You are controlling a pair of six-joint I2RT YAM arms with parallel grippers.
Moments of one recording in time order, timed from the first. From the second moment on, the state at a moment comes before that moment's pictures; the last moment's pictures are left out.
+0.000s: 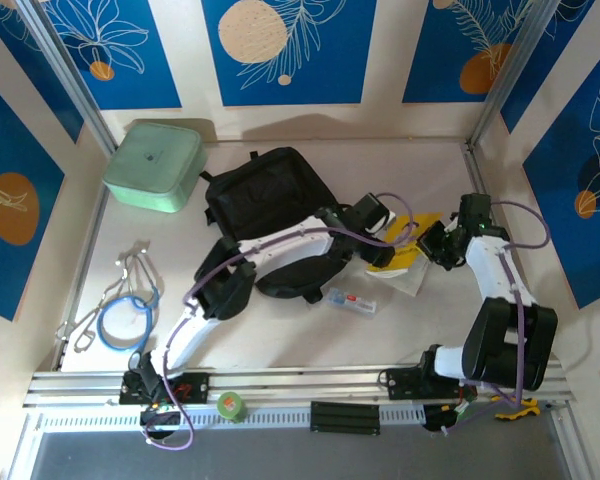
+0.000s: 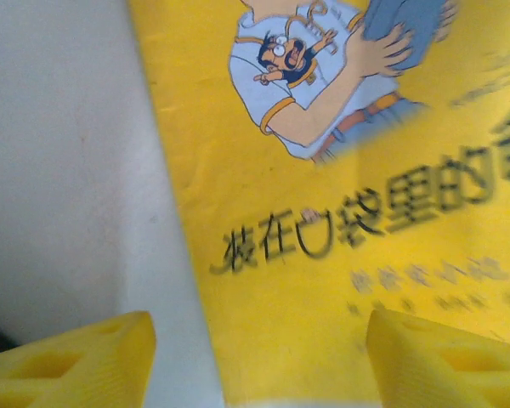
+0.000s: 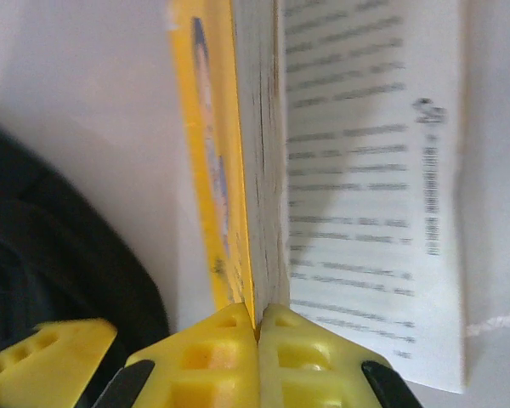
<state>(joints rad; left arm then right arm) -0.98 2.28 2.03 -0.66 0.11 -0.29 -0.24 1.29 0.87 -0.69 -0.39 0.61</state>
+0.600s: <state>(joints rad) -0.68 1.73 1.46 -0.36 0.39 -0.51 -0.17 1.08 0.87 -0.41 -0.80 0.67</state>
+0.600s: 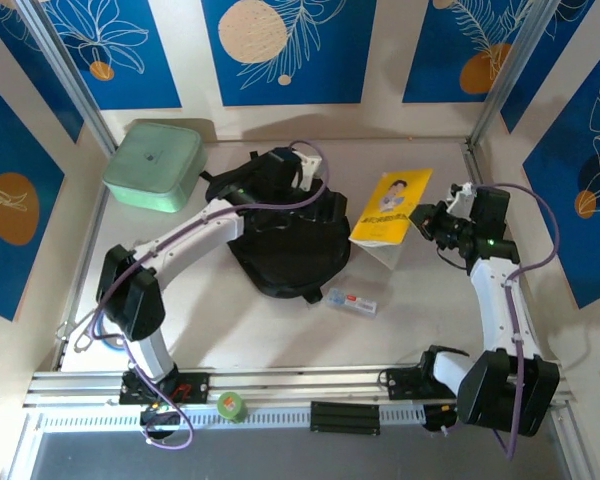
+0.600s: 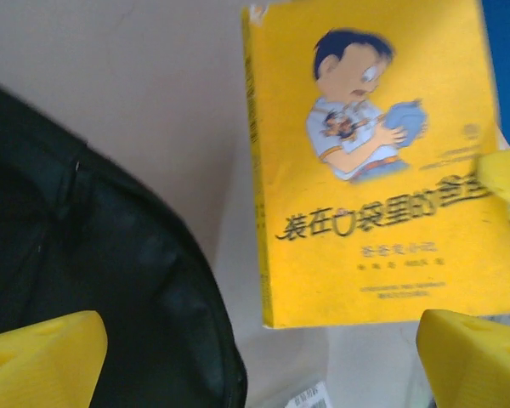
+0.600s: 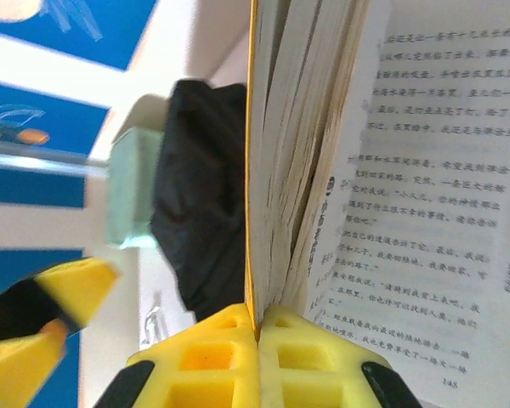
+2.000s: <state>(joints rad) -0.52 1.65 1.17 0.08 0.66 -0.88 0.07 1.32 0.94 -0.26 -1.01 0.71</state>
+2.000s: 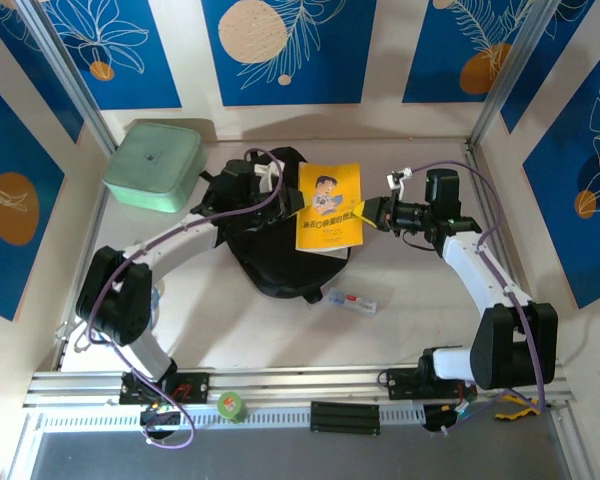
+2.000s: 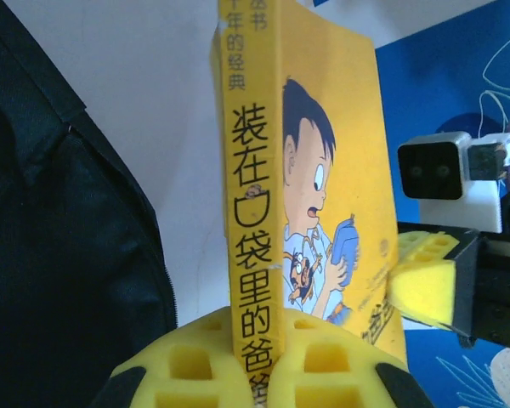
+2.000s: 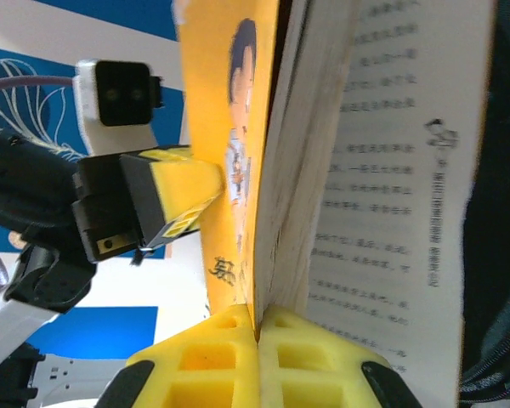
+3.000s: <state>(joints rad) -0.49 1.58 0.97 0.50 0.12 -1.33 0.41 1.49 0.85 0.42 -0.65 1.52</state>
